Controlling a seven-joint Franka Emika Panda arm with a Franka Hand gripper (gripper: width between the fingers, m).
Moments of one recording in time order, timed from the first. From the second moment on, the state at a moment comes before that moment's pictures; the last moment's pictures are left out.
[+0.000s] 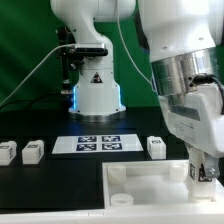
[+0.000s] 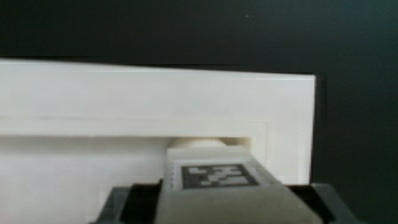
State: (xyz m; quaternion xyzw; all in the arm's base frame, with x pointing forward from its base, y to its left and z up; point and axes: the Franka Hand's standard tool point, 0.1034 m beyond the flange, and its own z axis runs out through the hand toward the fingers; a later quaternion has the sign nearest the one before) arm 0.627 0.125 0.064 -0.71 0.69 0.01 0.13
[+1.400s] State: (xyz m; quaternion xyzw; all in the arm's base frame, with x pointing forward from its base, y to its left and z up) arm 0.628 0.123 0.062 -0.99 0.12 -0.02 0.06
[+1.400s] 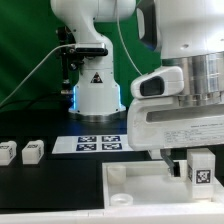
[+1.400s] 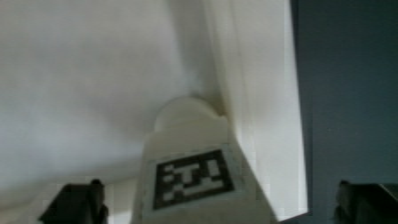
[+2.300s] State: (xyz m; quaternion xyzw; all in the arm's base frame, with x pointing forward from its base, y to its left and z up) arm 0.627 0.121 0.057 -0.79 0.61 0.00 0.08
